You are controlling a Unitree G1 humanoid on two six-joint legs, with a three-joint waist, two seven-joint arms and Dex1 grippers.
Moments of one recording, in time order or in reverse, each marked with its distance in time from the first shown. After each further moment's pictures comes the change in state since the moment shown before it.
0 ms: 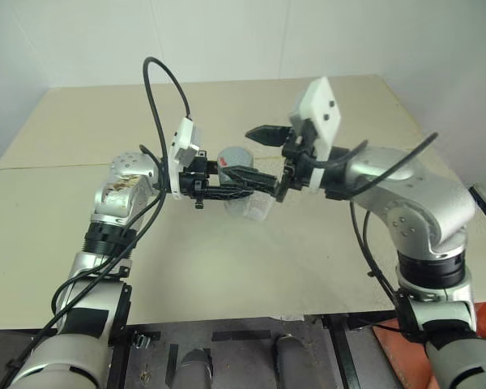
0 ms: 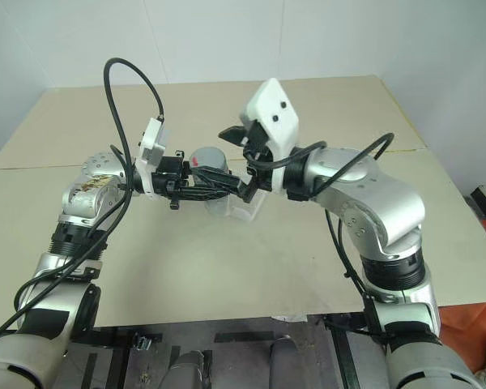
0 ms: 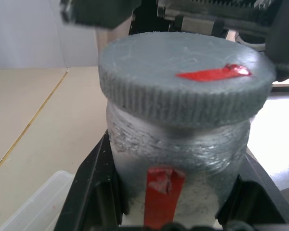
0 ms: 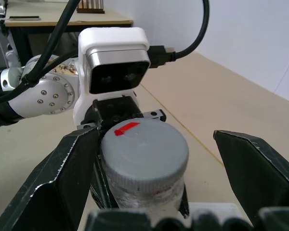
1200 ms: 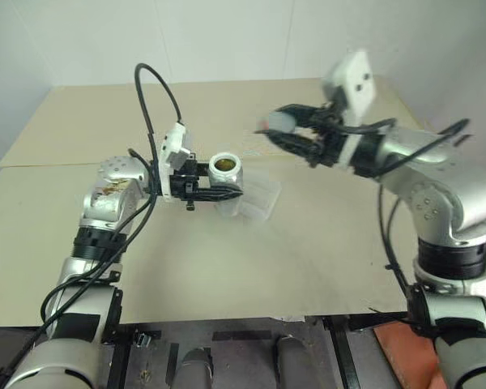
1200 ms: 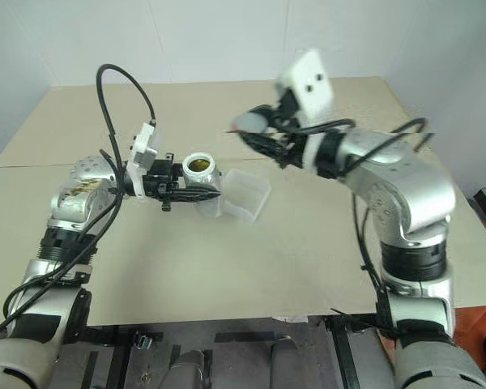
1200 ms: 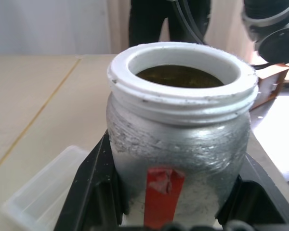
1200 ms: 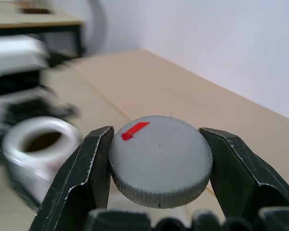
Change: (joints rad) left arm 0.039 0.060 0.028 -0.021 0.015 -0.004 0.053; right arm 0.083 -0.108 -0.167 0.096 -0.084 -0.032 -0.064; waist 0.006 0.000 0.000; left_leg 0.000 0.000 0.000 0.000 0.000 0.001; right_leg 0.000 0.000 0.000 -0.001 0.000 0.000
